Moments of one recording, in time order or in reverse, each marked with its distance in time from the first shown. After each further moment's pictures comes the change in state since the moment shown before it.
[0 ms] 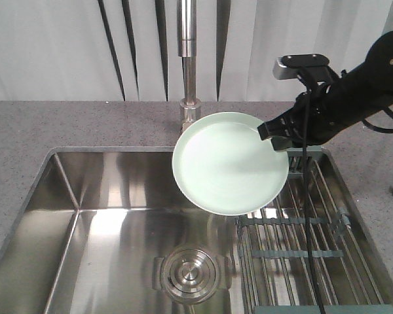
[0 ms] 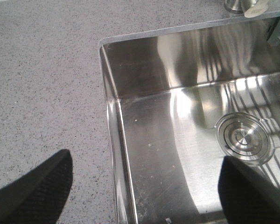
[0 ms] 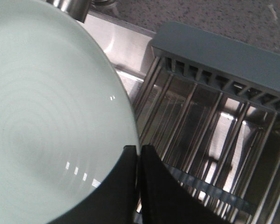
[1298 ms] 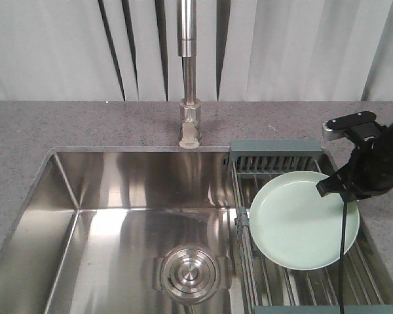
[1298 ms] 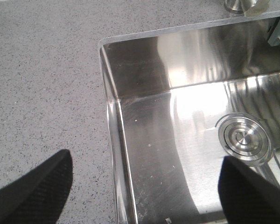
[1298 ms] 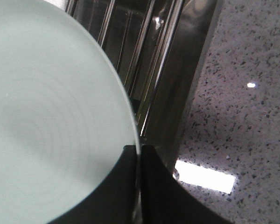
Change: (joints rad) left arm 0.000 0.000 0.000 0.000 0.000 0.000; right arm -0.158 0.005 0.249 -0.309 -0.051 0.048
